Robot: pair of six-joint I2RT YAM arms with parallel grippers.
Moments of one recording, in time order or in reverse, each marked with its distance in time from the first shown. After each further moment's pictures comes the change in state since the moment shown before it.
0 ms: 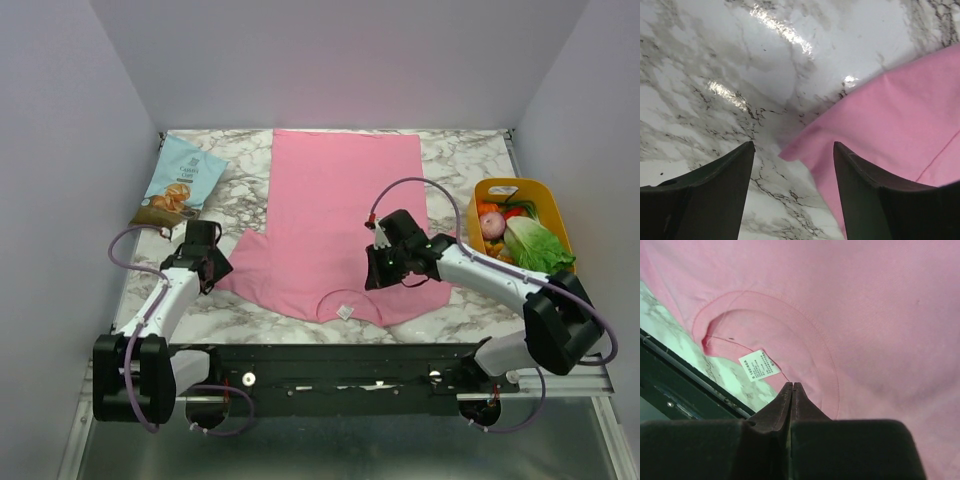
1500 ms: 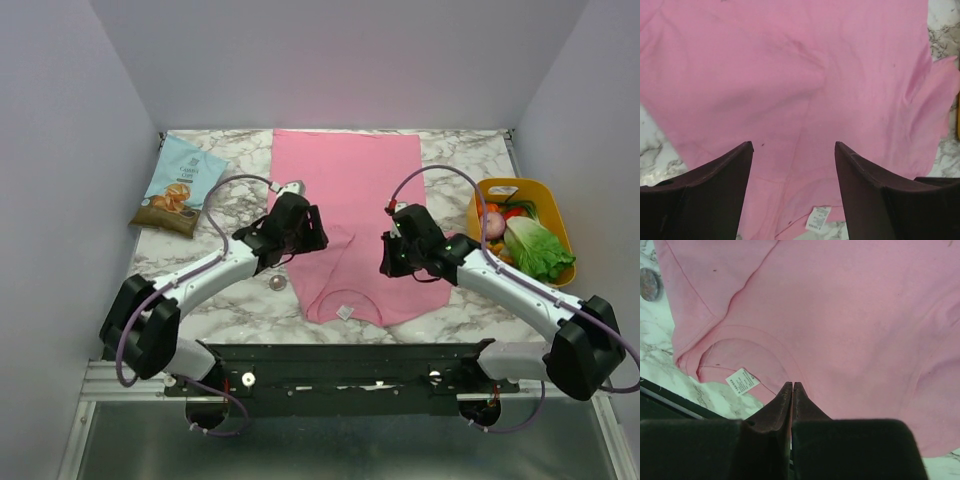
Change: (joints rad) left arm -0.589 0.333 0.360 0.304 0.204 -0.029; right arm -0.012 -0.198 0.030 -0.084 0.265 0.053
